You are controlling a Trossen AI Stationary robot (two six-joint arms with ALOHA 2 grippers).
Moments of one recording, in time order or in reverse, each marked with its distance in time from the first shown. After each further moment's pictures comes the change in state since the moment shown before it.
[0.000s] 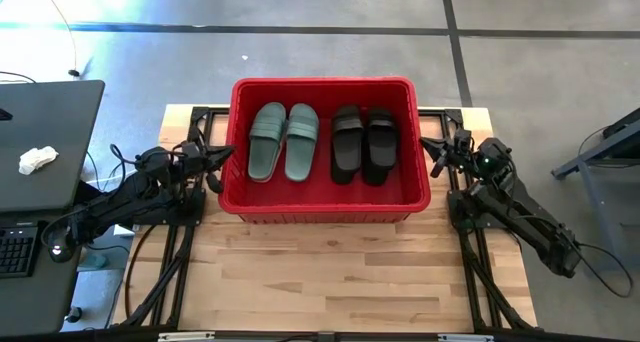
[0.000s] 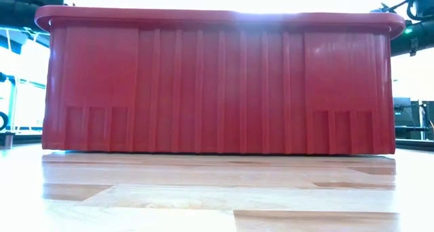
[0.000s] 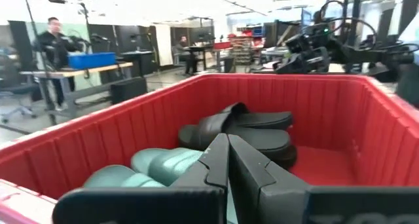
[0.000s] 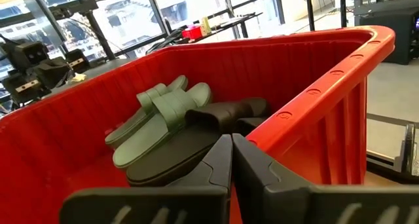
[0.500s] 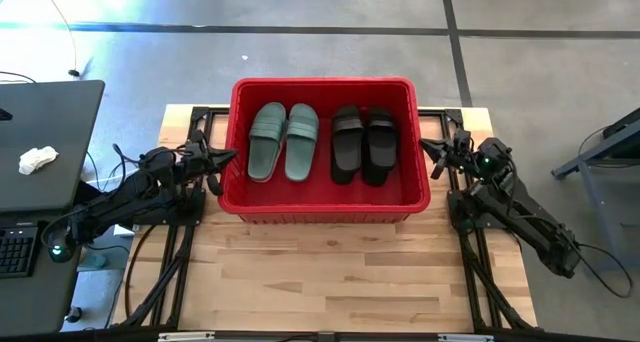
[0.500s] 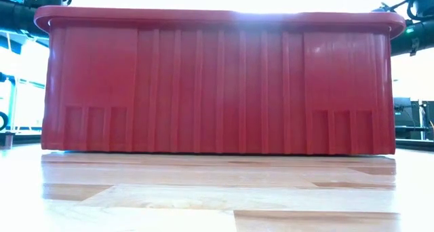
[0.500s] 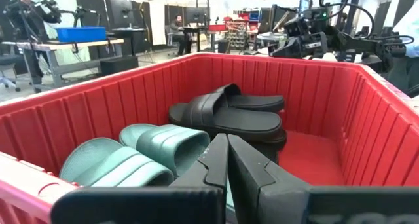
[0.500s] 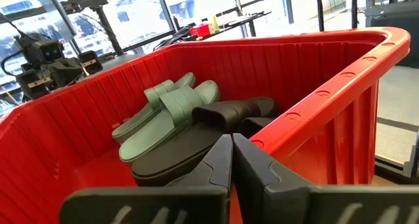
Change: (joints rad) left arm 0.000 0.000 0.001 -0.081 0.025 -0.070; right arm 0.000 0.000 0.001 -0.006 -0.042 -0.025
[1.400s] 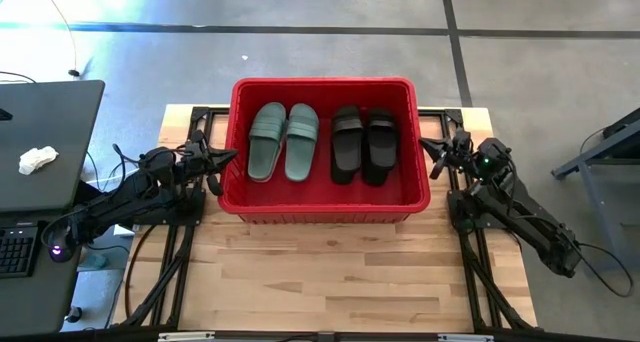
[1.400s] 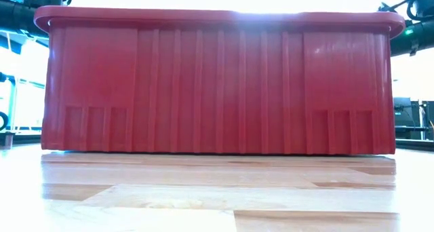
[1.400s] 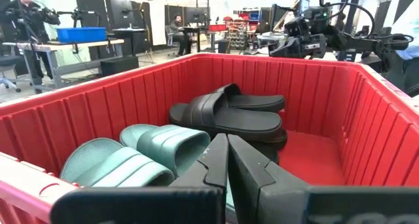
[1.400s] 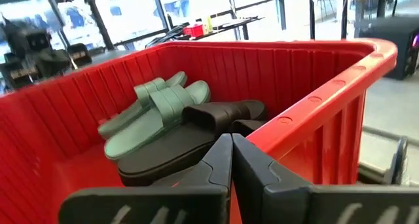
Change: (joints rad) left arm 0.000 0.000 0.001 -0.003 -0.002 0.005; right arm 0.001 0.000 -0.001 -0.004 0.048 -0.062
